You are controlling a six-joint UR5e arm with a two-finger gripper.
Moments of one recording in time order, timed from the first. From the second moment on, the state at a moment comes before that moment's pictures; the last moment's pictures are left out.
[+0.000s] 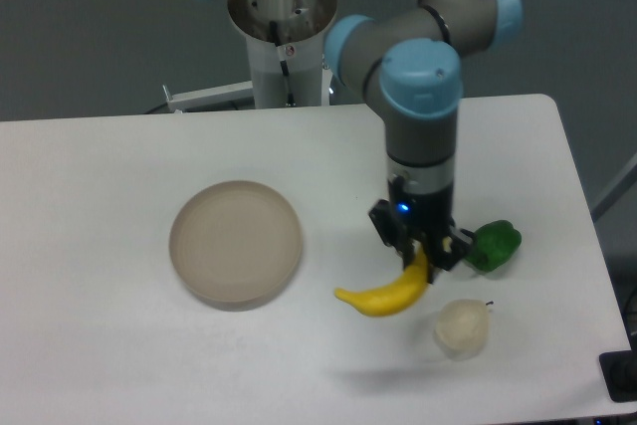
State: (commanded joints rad) arm 2.25 -1.82 -1.67 -0.89 1.53 0.99
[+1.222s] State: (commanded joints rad) arm 2.01 -1.92 -1.90 -0.76 1.61 0.71
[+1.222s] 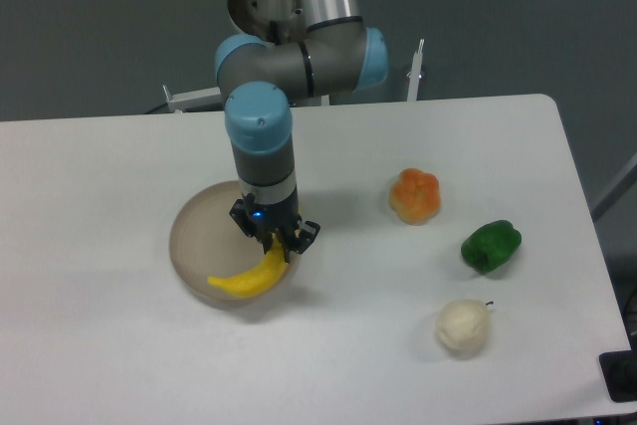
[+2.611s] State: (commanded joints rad) arm 1.96 -1.96 -1.91 -0.76 1.61 0.63
